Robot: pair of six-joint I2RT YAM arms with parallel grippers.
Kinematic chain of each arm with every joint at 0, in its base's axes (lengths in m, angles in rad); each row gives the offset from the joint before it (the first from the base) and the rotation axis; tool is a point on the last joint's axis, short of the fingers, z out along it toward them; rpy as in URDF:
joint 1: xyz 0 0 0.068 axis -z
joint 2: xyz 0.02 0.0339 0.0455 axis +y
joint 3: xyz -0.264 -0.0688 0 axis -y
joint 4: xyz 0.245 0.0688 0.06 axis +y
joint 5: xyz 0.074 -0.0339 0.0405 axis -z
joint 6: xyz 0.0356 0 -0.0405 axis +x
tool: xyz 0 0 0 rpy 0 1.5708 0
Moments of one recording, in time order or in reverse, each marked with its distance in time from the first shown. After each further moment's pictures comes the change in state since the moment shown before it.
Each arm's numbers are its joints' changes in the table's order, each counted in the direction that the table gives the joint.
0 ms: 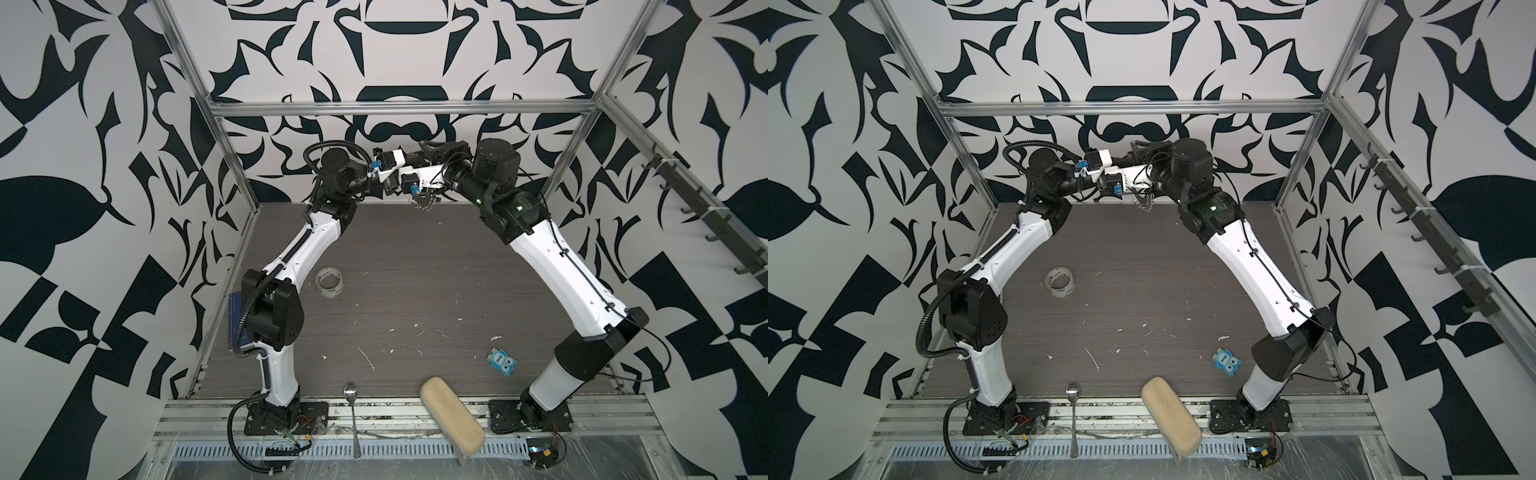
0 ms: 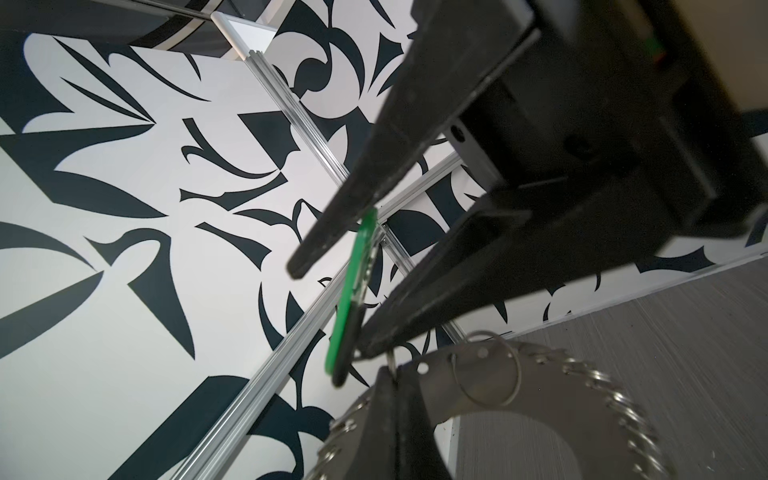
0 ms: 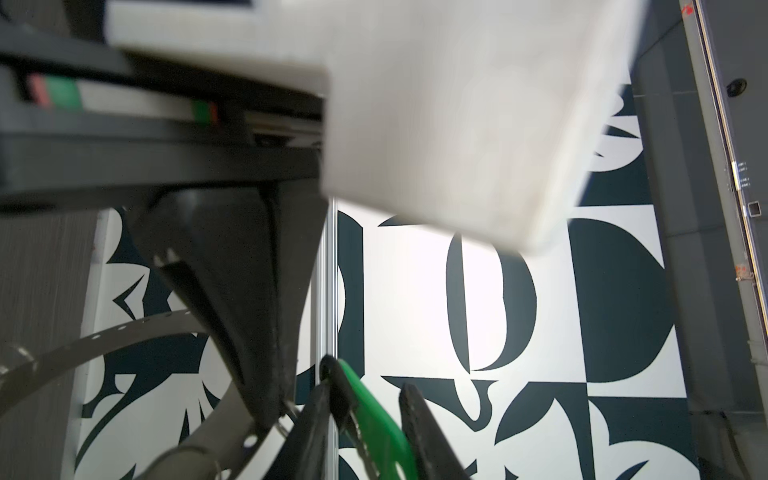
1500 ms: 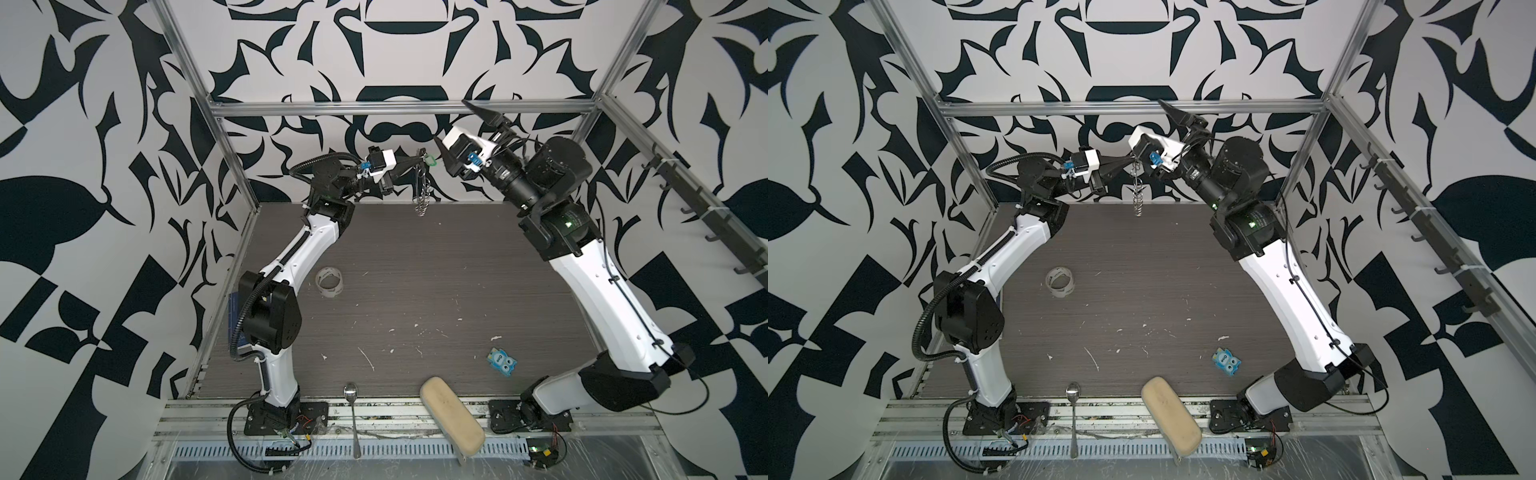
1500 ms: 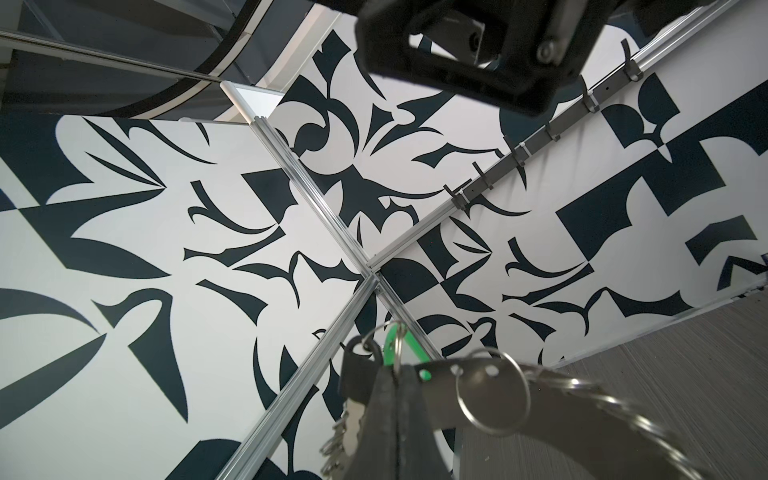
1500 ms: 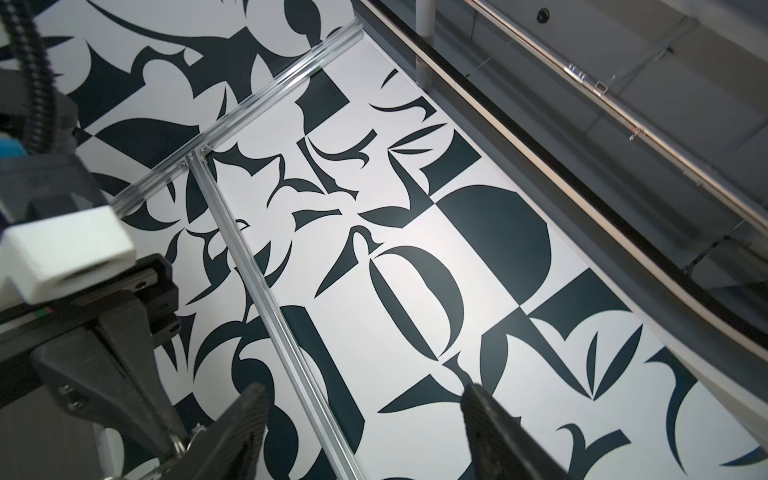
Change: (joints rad) left arm -0.016 -0.028 -0.053 -0.243 0.060 -0.179; right arm 0.047 -0.183 -0.015 -0.133 -0.121 0.610
